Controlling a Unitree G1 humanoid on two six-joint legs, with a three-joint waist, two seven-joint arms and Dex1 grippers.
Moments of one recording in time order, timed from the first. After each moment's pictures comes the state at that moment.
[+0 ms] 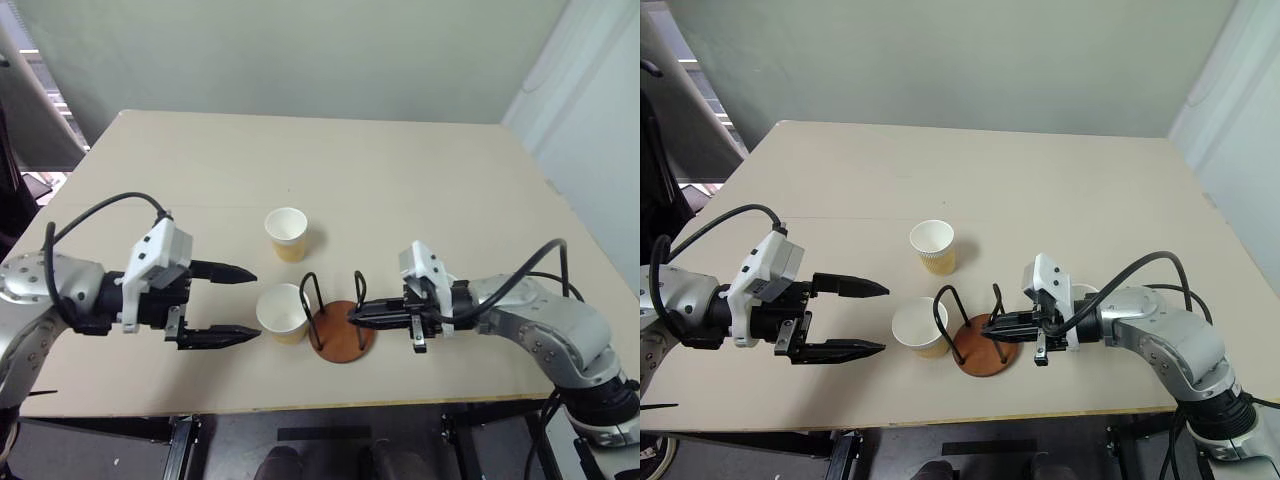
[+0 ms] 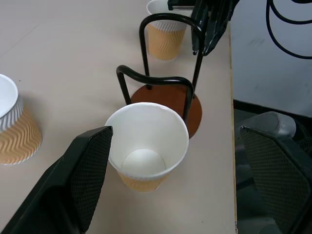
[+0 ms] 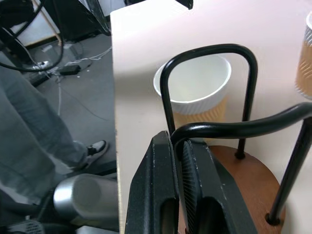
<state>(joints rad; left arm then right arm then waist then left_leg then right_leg) -0.18 1.12 0.29 -0.40 -0.76 0.66 -1.27 -0.46 -0.67 0.21 -0.50 0.68 0.86 0.92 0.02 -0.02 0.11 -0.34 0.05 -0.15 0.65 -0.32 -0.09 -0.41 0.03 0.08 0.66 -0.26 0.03</state>
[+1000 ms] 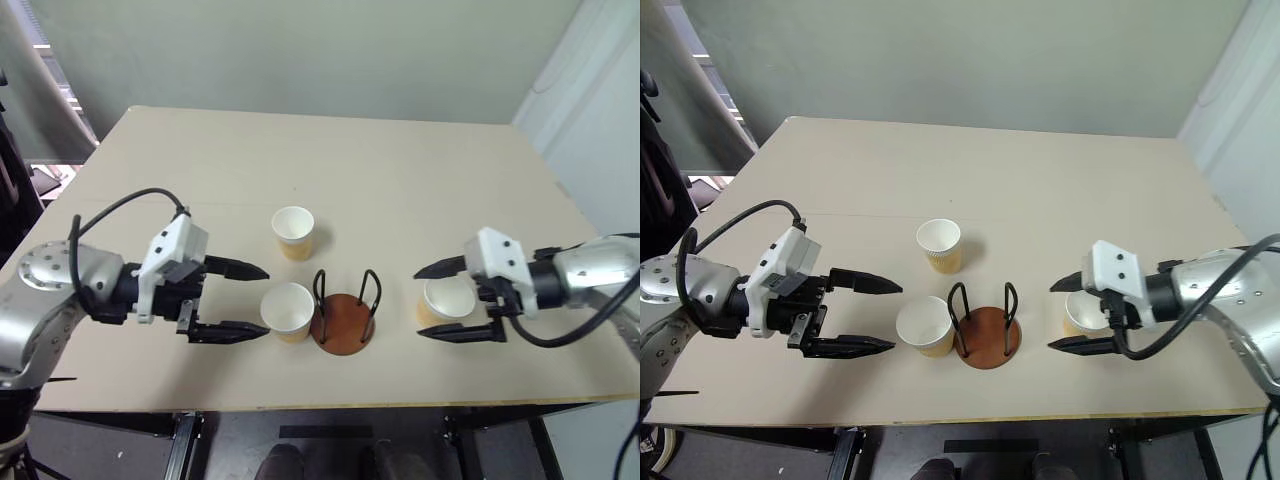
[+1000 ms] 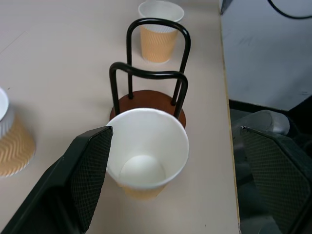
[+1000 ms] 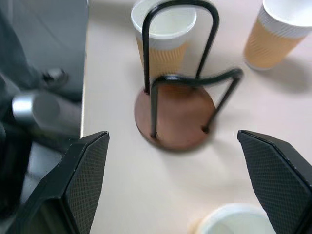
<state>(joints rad) -0.29 1.09 0.17 -0.35 -0.72 0.62 -1.31 -0.43 -1.11 0.02 -0.53 0.57 0.69 1.18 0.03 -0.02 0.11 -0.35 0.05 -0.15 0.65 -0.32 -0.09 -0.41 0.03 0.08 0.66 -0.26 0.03</state>
